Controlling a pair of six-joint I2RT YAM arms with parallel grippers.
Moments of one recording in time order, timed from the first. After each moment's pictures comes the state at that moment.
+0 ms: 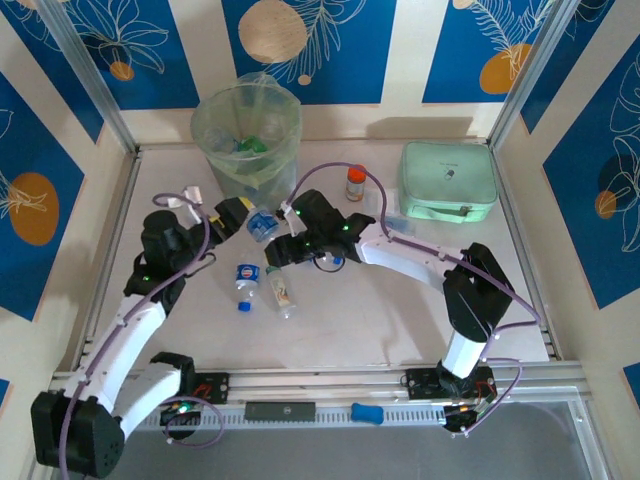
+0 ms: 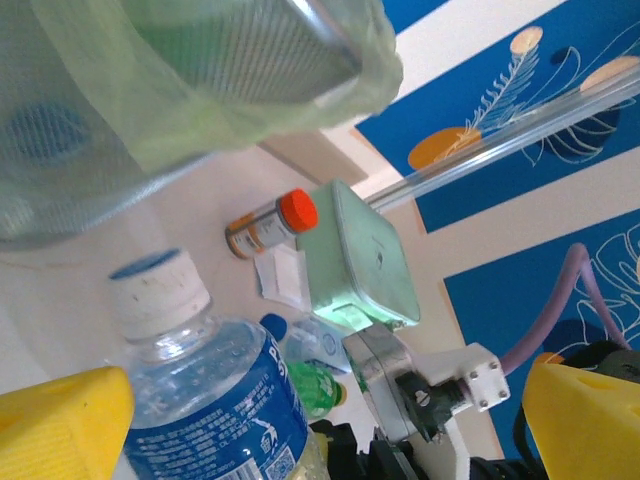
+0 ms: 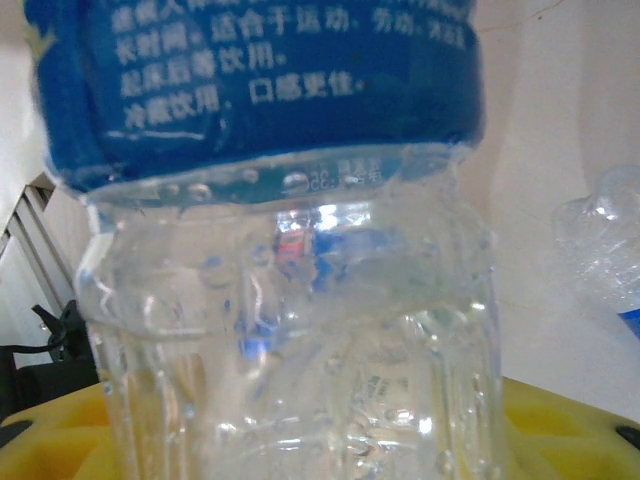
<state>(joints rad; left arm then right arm) -0.22 0.92 0.65 0.07 0.45 -0.91 0.86 1.72 1.31 -0.40 -0.33 0.46</state>
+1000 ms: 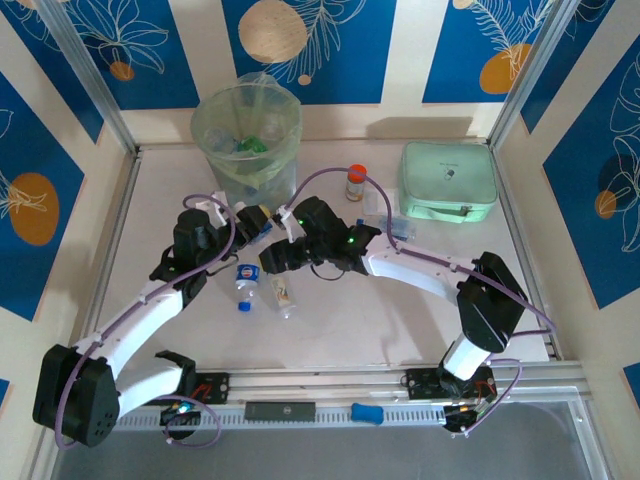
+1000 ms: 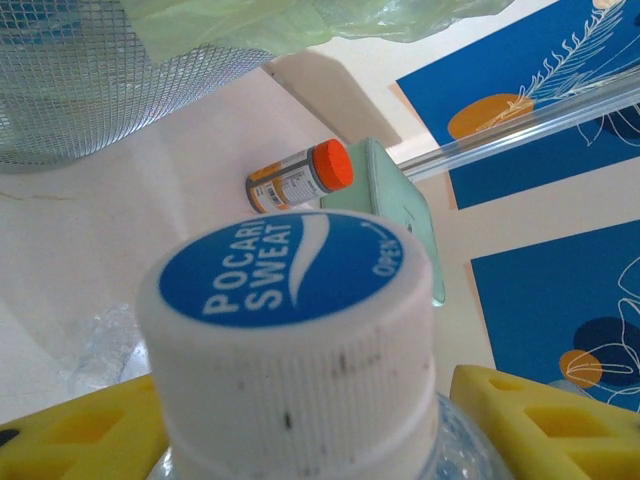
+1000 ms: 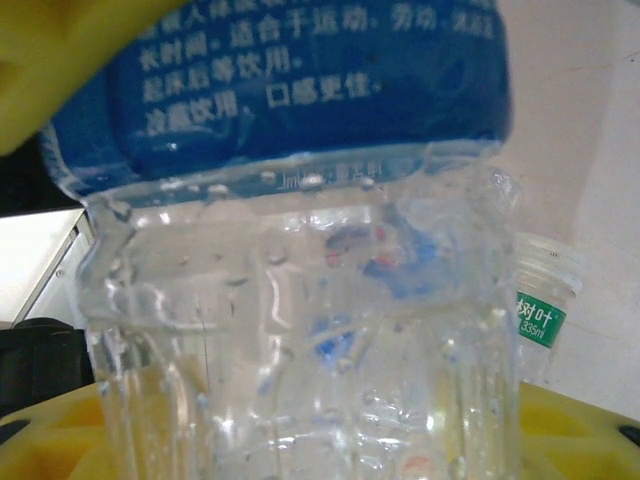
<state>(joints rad) -0.36 1.08 0.63 0.17 0.34 -0.99 0.91 1.64 1.23 -0.27 -0.34 0.48</state>
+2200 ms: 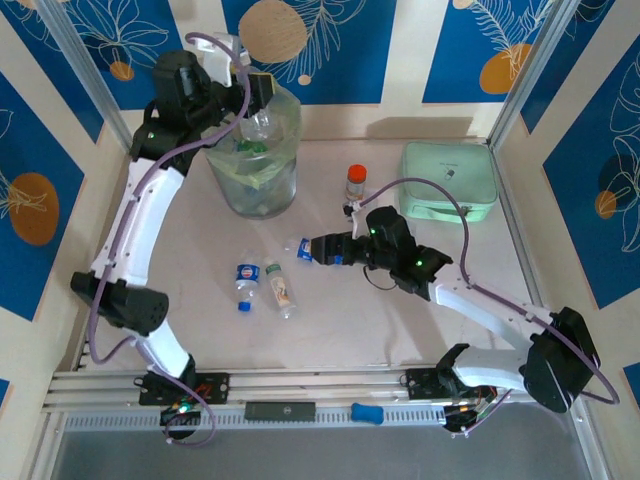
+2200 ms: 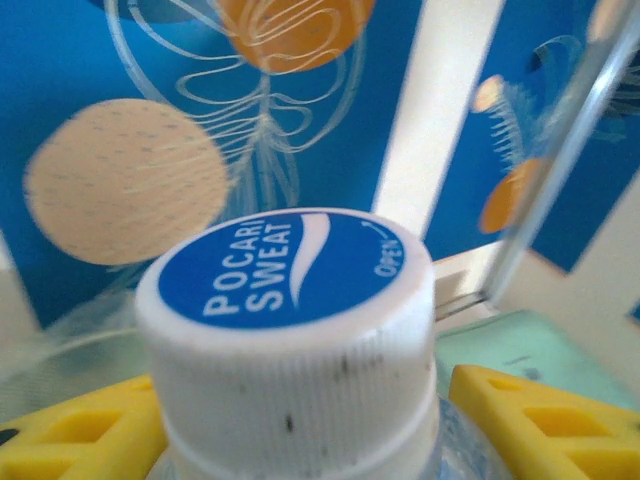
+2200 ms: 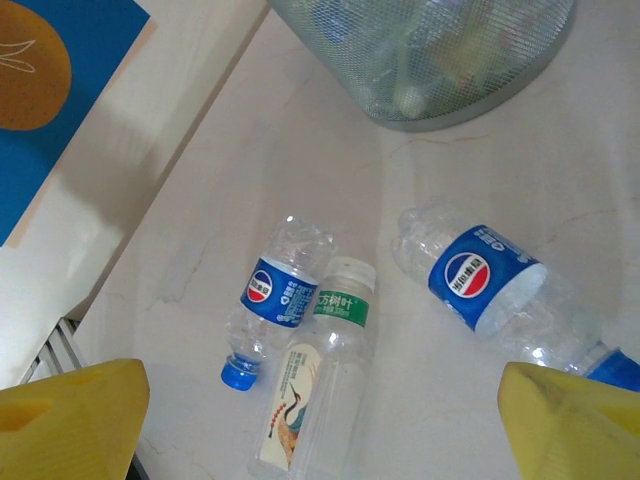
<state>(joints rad) -0.30 1.74 2.14 -0.54 0.22 -0.07 0.72 1.18 0.82 -0.13 -0.21 0.55</state>
